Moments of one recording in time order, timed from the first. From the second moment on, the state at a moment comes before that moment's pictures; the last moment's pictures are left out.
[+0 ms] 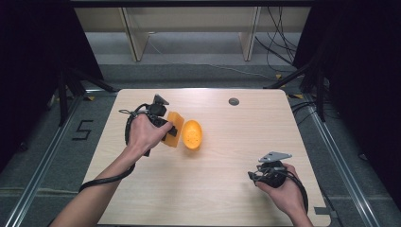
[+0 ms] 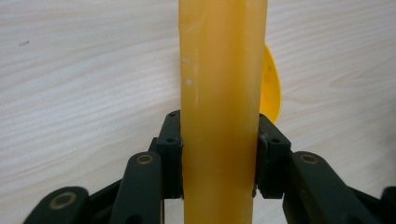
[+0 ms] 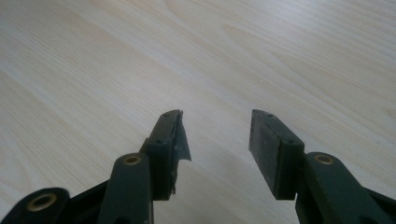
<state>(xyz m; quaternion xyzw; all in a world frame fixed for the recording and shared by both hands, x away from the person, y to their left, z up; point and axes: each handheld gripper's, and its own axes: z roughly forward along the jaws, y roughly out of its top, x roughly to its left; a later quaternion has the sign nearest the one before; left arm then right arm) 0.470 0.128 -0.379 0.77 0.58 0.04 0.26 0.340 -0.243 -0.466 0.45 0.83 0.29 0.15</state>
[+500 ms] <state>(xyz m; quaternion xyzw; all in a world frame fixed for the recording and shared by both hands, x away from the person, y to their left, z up) 0.475 0.106 -0.385 0.76 0.58 0.05 0.28 0.341 -0.243 -0.467 0.45 0.83 0.29 0.15</state>
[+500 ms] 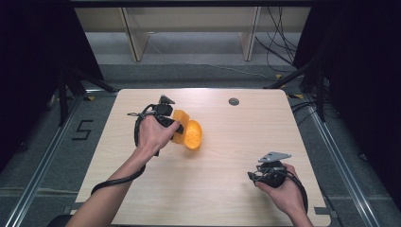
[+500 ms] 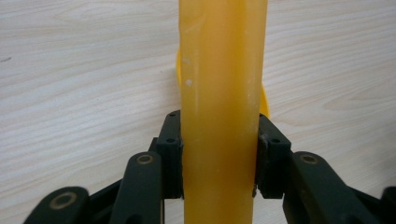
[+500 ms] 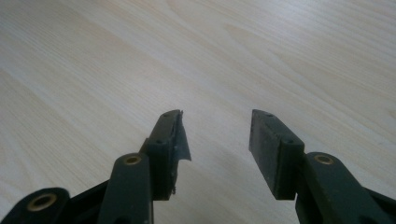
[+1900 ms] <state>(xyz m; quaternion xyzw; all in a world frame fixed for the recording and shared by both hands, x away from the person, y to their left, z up) 0.496 0.073 -0.385 0.75 0.62 0.02 0.23 0.341 -0.243 -0.467 0.45 0.83 0.29 0.14</state>
